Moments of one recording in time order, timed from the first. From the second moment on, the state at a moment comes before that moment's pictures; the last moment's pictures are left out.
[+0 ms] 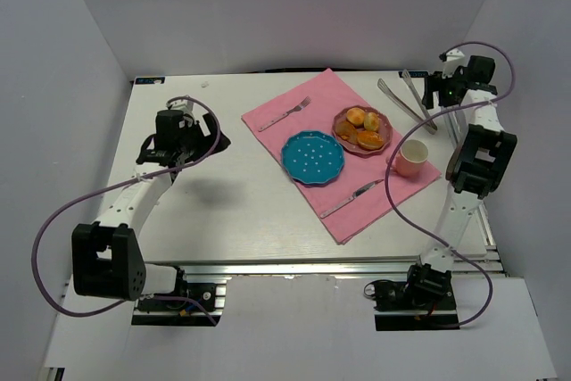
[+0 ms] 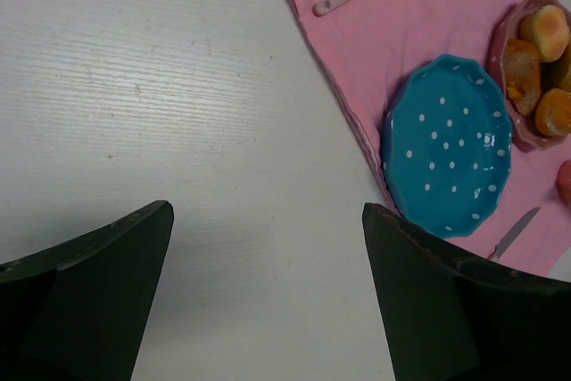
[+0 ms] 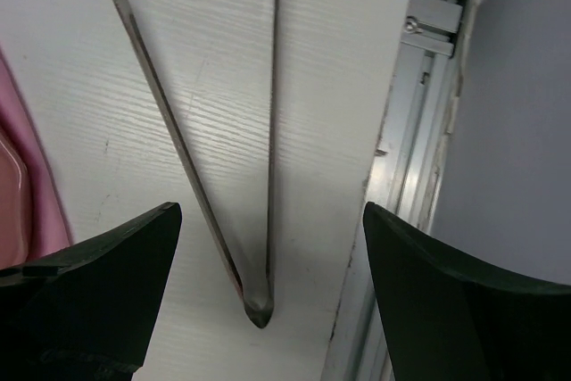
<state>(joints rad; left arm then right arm) -0.11 1.32 0.93 -0.22 0.19 -0.44 -0.29 2.29 2.00 -0.43 -0.39 -0.44</state>
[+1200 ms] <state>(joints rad) -0.11 1.42 0.93 -0.26 0.16 -0.42 -0.22 2.52 2.13 -0.40 -0.41 -0.56</state>
